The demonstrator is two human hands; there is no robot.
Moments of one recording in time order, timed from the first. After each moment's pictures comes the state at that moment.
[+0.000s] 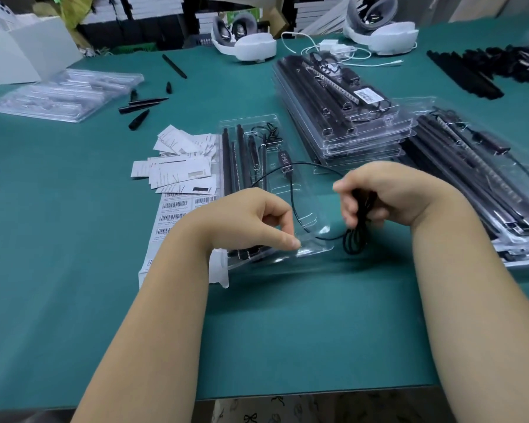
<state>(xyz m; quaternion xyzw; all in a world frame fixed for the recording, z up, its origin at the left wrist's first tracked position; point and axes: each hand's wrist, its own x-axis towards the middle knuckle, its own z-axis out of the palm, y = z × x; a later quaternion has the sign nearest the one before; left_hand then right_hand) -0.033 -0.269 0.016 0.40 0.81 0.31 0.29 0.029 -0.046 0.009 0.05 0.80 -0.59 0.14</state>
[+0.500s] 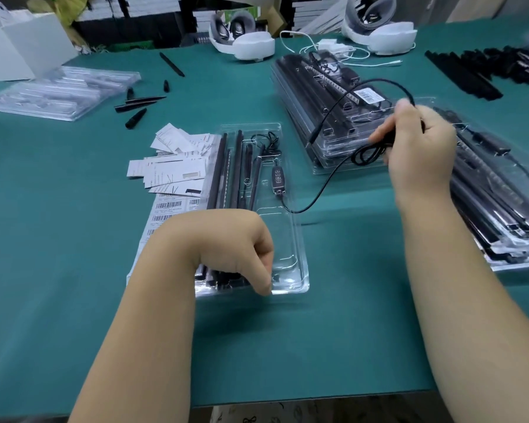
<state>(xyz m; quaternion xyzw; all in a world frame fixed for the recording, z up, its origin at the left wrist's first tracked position) -0.022 -0.280 0.026 0.36 0.85 0.11 0.37 0.013 -0.049 0.010 0.17 0.71 -0.53 -0.43</state>
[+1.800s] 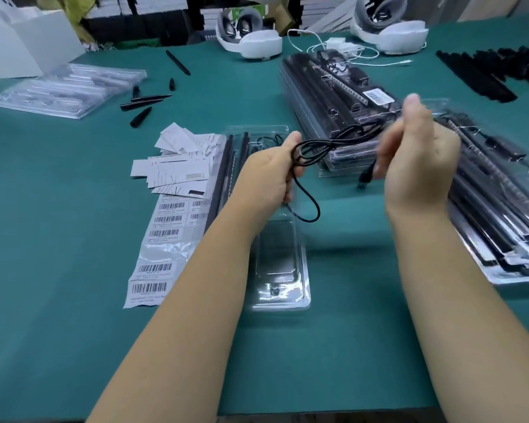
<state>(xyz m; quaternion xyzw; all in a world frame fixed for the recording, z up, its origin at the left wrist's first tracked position) -0.054 -0.209 0.004 0.13 0.71 0.68 0.13 0.017 -0.078 0.016 0.10 0.64 -0.60 -0.46</state>
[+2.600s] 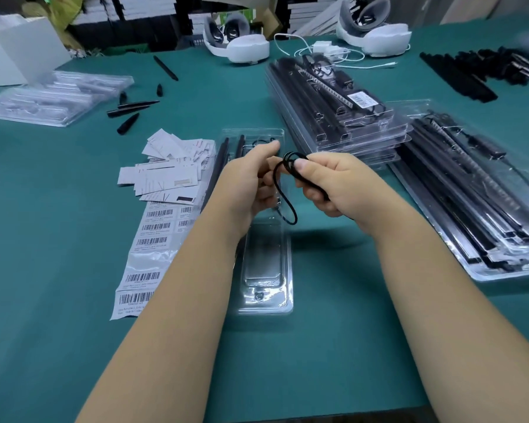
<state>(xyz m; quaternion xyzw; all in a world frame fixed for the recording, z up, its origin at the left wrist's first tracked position) -0.061 -0.219 -0.001 0.13 0.64 0.72 0.22 0.010 -0.085 0.010 0.04 0.77 -0.64 -0.04</state>
